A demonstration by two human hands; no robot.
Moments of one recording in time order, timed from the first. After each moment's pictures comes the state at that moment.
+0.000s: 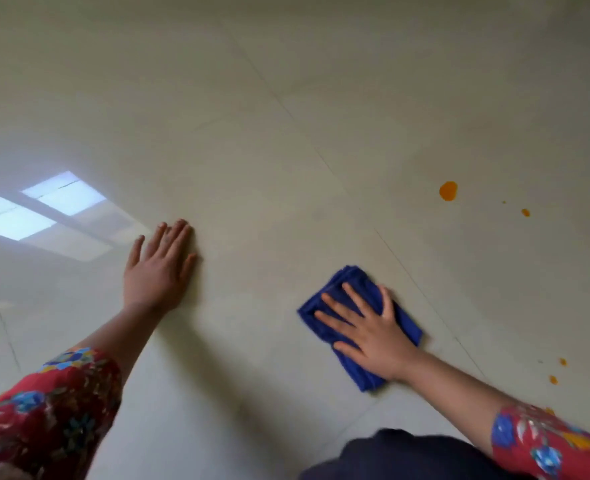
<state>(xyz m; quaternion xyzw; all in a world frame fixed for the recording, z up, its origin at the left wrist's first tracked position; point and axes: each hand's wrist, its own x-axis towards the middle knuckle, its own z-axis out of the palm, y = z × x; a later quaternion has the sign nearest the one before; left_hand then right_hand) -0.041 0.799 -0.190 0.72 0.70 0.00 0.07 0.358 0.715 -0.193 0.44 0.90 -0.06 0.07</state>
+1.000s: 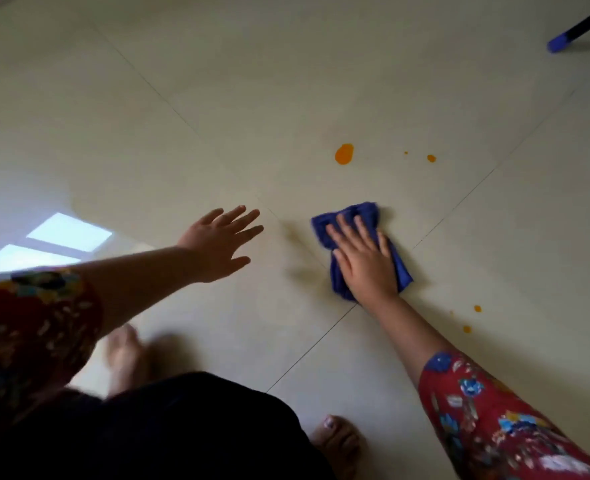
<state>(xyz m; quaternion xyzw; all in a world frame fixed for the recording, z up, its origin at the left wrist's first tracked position) 0.234 0.842 -0.102 0.89 0.37 -0.27 0.04 0.507 0.749 -0.201 0.69 0.71 -0.11 -0.06</state>
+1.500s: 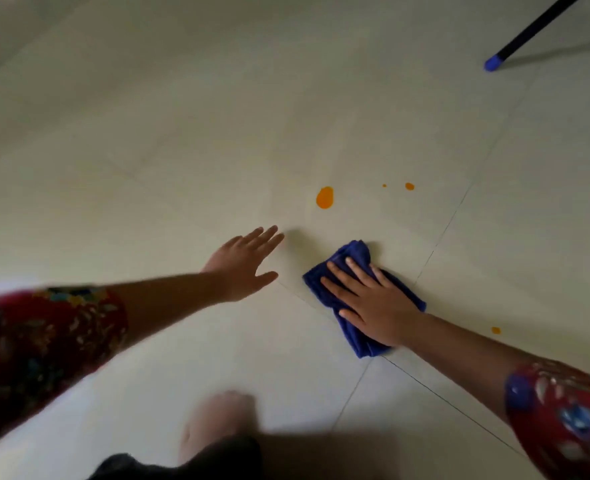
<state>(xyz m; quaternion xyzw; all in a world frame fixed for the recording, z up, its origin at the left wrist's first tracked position) 0.281 0.921 -0.122 0.91 0.35 -0.19 0.15 0.525 0.762 -0.197 0.60 0.79 -0.09 0.06</state>
